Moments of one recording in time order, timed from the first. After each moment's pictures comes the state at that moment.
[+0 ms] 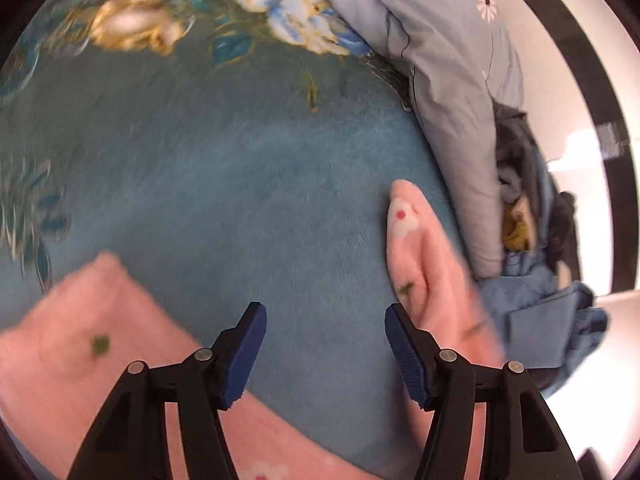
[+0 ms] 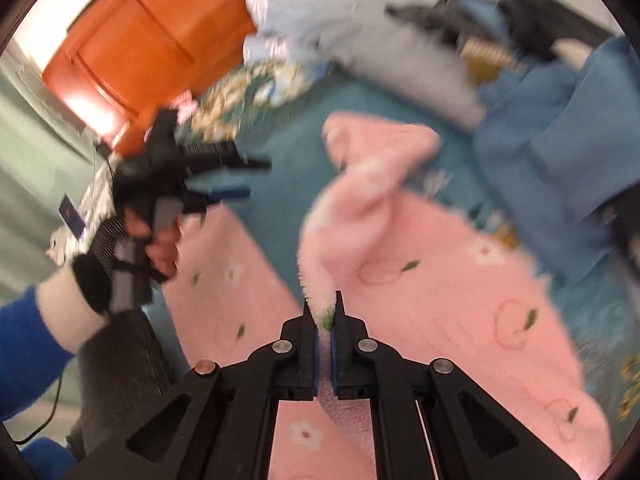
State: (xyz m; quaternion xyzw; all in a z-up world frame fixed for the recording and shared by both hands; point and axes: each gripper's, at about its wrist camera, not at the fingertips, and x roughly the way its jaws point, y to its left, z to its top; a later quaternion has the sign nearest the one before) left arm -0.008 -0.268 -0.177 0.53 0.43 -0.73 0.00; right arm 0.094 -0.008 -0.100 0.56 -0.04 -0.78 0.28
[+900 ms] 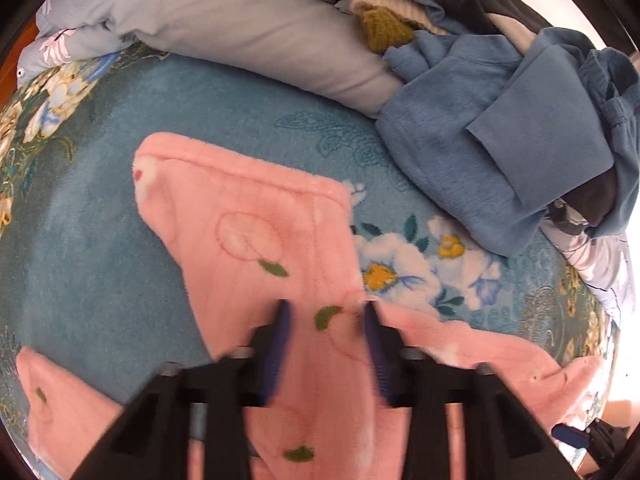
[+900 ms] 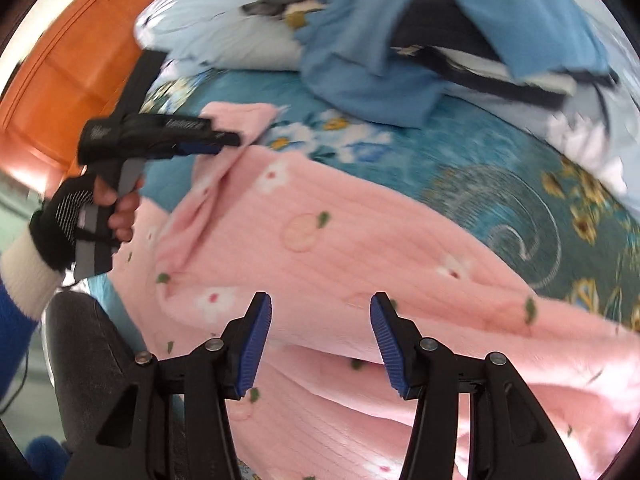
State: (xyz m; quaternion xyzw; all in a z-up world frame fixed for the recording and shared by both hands) left arm -0.049 -0.065 -0.149 0.62 0.09 -0.78 -0.10; right arm 0.176 0.143 -0.113 0.59 -0.13 -0.79 0.12
